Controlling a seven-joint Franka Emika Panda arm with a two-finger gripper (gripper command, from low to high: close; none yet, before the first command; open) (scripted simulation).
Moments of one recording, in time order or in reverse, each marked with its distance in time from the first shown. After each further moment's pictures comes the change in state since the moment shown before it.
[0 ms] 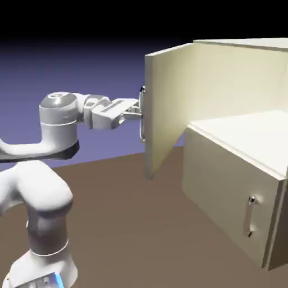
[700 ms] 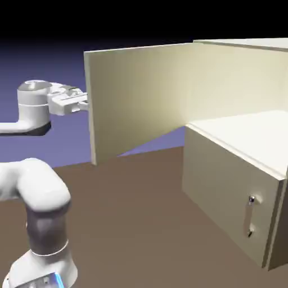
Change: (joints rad) arm -0.185 0.321 0.753 0.451 0.663 -0.622 0.068
